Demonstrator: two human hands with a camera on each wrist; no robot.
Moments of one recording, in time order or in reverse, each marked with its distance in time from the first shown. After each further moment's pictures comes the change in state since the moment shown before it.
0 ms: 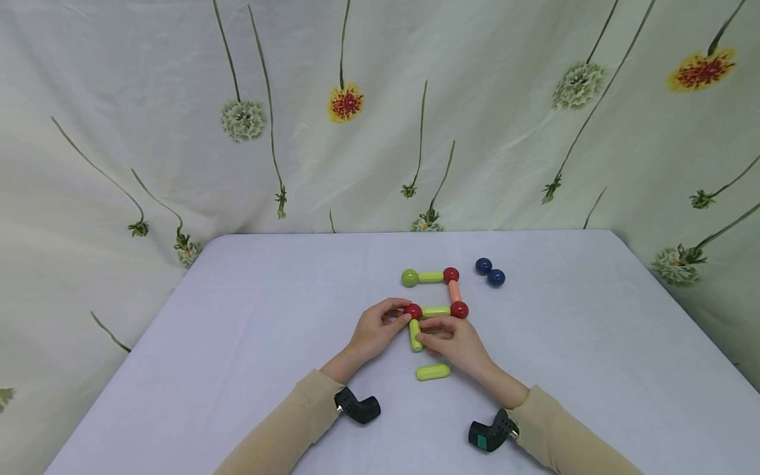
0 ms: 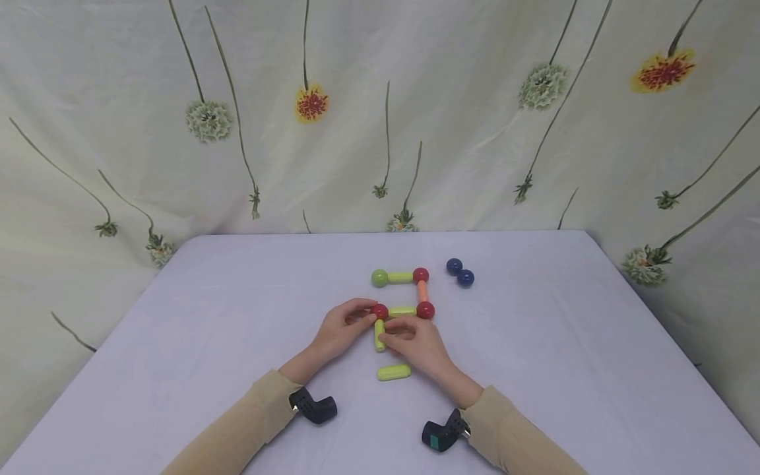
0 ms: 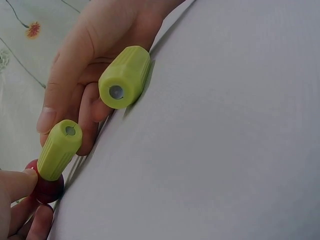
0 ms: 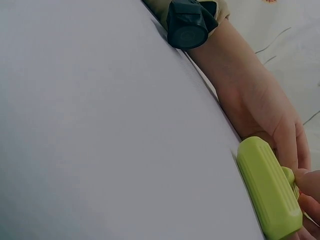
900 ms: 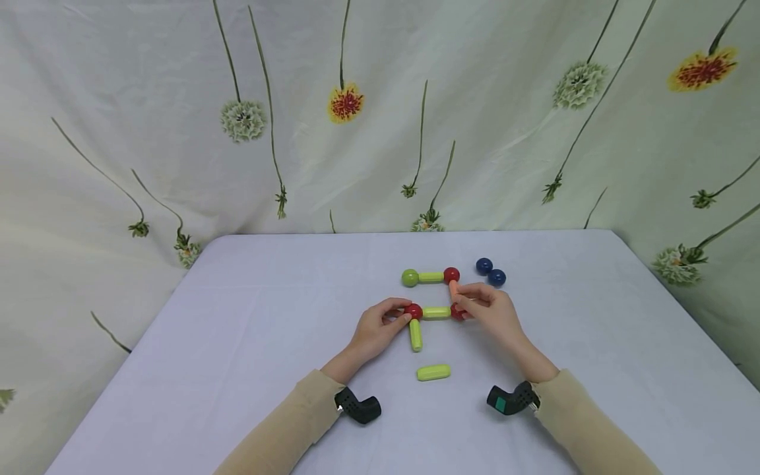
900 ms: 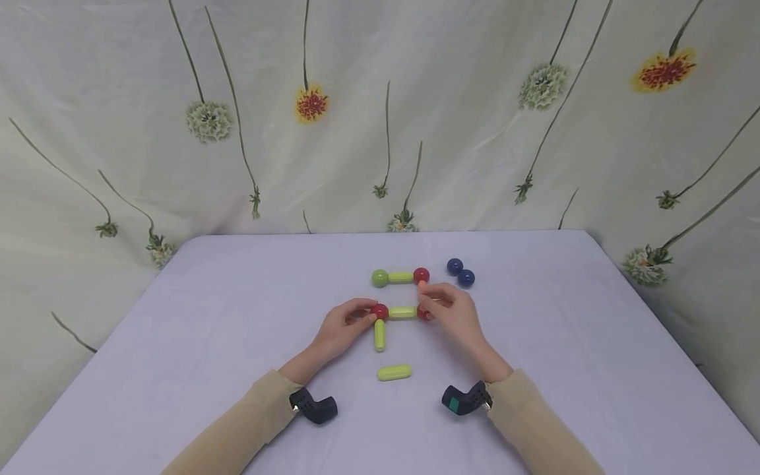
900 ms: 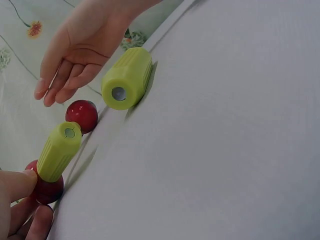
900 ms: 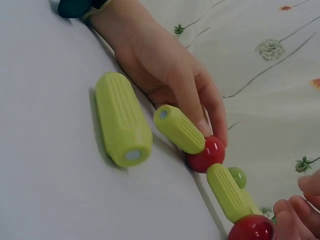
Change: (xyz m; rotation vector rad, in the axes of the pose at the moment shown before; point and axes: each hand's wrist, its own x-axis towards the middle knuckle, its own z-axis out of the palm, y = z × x) left_hand 0.001 0.000 0.001 -0.009 -0.004 -0.010; right_hand 0.017 -0.011 -0.056 -0.060 0.225 0.073
